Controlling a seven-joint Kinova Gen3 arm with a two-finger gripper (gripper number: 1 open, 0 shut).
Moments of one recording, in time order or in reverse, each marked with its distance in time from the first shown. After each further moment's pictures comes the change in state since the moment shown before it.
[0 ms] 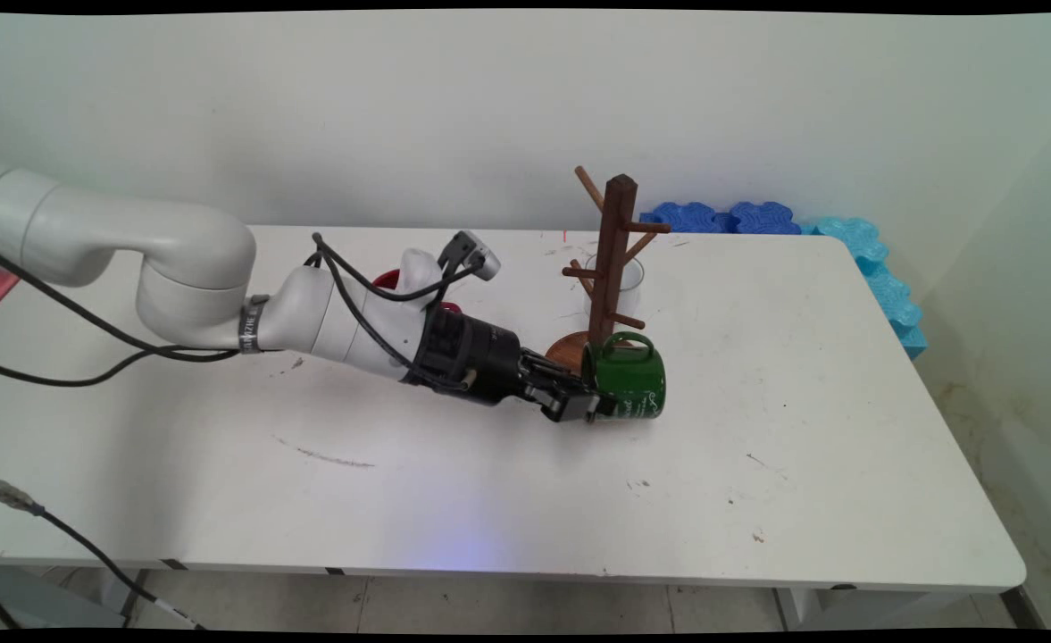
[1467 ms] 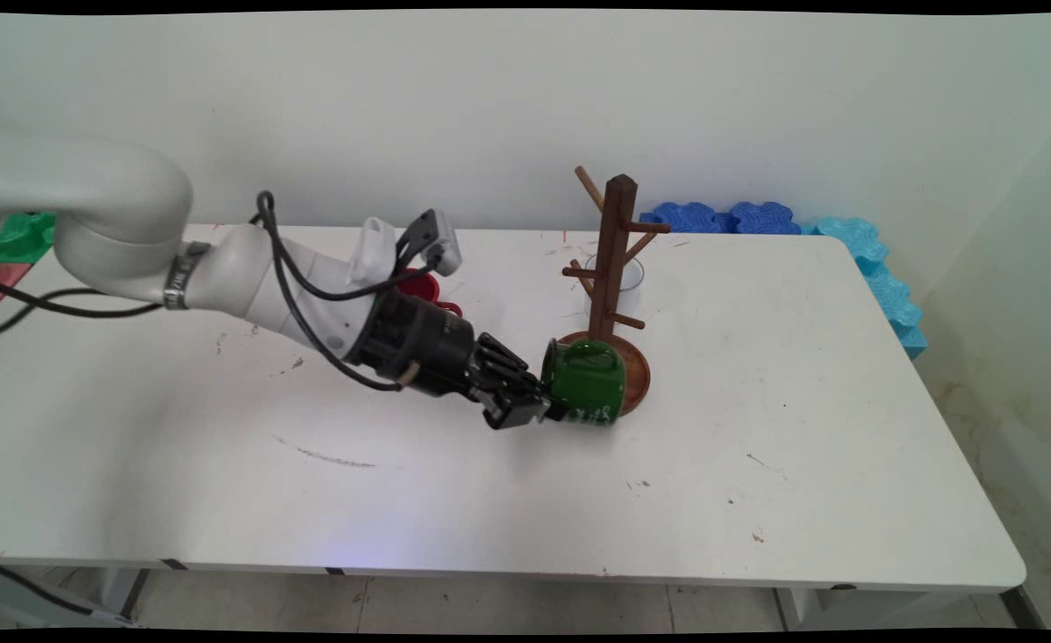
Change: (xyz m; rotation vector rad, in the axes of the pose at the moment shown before) arm 0.017 0.012 -0.053 0.020 -0.123 0.193
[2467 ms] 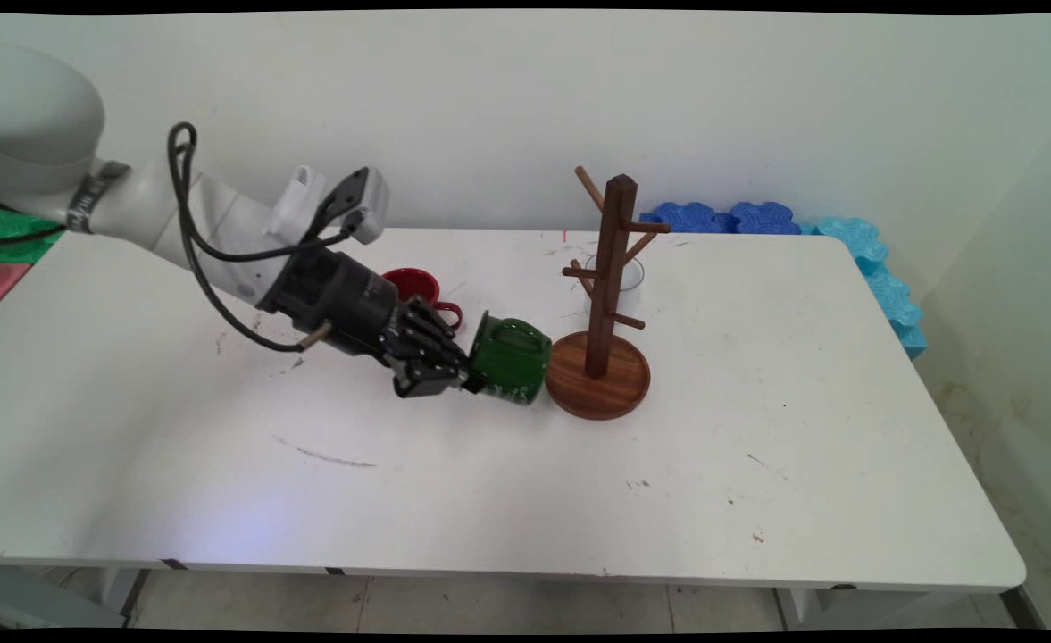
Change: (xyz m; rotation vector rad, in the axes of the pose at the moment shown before) arm 0.008 -0.025 -0.070 0.024 -0.122 0.159
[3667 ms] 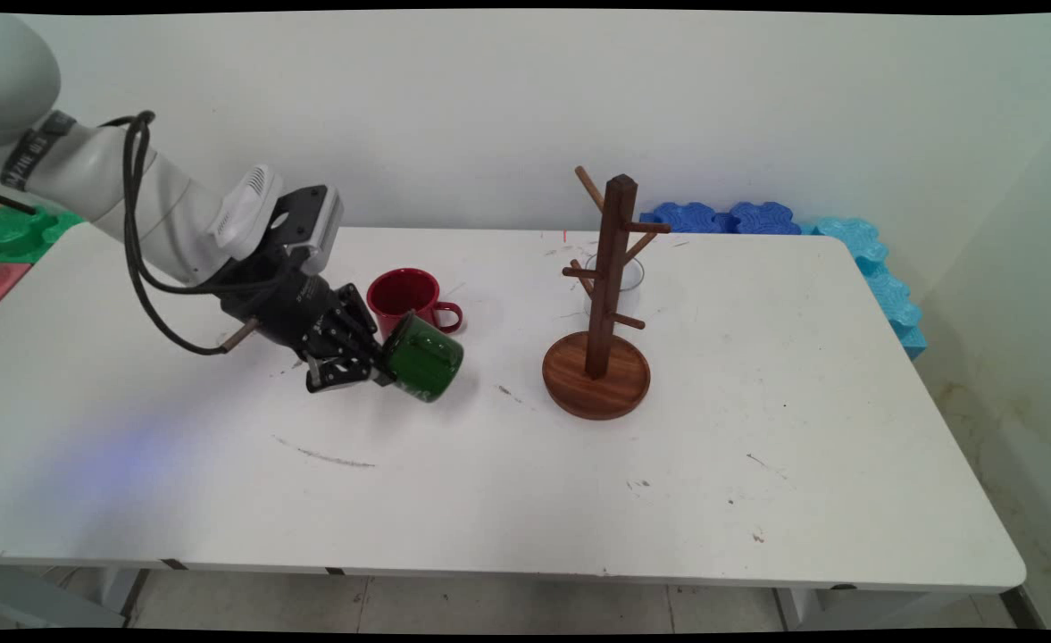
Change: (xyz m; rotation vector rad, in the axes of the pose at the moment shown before) arm -0.017 -0.015 -0.037 0.103 -0.276 0.230
